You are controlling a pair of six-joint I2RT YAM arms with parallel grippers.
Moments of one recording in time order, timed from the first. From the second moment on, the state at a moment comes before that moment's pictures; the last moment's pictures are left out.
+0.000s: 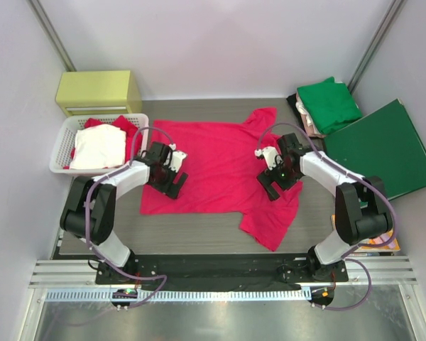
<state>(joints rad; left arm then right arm) -0.33 1.62 0.93 -0.47 0.10 0.21 0.26 1.57 1.01 -0.73 -0.17 -0.44</state>
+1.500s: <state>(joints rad) -0.39 1.47 0.81 -0.48 0.10 0.24 0.28 1.47 0.90 -0.77 -0.13 -0.47</state>
